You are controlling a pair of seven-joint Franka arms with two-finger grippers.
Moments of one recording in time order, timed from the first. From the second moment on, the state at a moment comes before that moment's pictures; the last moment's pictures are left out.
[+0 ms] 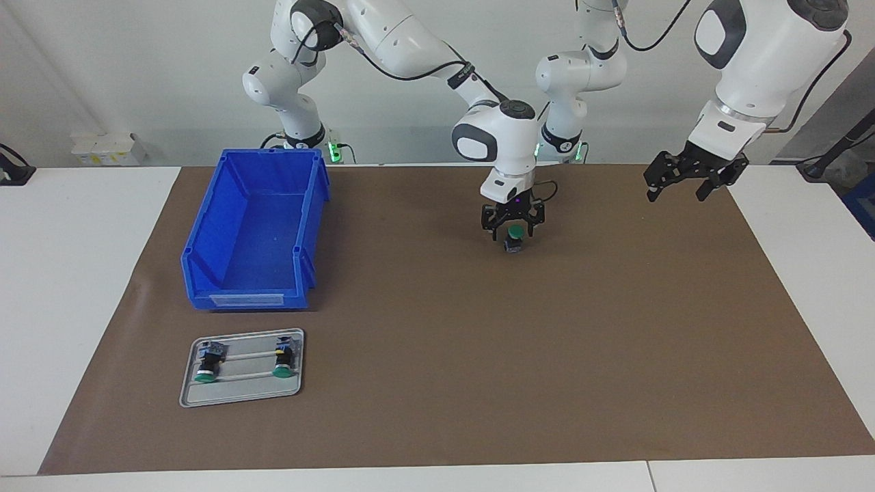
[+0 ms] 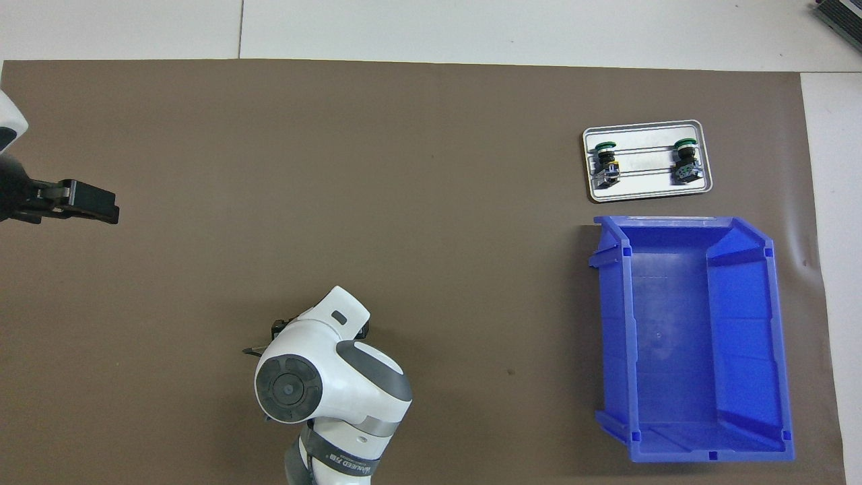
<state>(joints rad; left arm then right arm) 0.09 0.00 -0.11 -1.62 -0.01 1.62 0.04 0.95 0.55 -0.02 -1.67 -0.14 2.40 0.97</state>
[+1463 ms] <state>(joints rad) 0.09 0.00 -0.11 -1.63 -0.01 1.62 0.04 0.42 0.07 -0.05 -1.80 -0.14 2.03 0.51</state>
